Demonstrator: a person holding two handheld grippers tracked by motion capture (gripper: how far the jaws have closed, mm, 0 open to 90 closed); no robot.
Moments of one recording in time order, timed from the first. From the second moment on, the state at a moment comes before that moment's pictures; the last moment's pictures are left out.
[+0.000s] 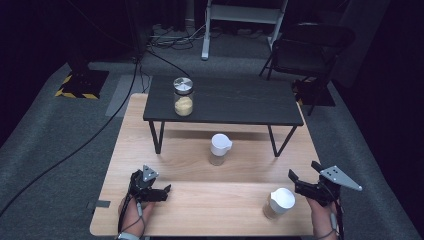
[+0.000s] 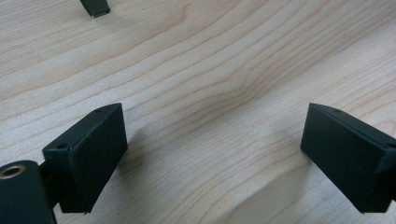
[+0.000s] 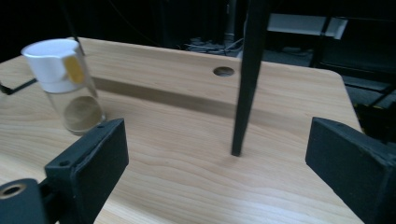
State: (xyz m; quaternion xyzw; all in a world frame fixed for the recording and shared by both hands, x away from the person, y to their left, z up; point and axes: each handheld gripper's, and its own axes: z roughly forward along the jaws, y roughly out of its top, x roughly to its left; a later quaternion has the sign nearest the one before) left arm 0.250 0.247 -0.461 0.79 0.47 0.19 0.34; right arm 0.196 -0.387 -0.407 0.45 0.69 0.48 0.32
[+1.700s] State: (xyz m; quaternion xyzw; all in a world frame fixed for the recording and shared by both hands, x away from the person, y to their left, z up) left arm 0.251 0.246 -0.460 0.79 0.47 0.19 0.33; right arm 0.196 -0.268 -0.363 0.35 0.72 0.50 0.32
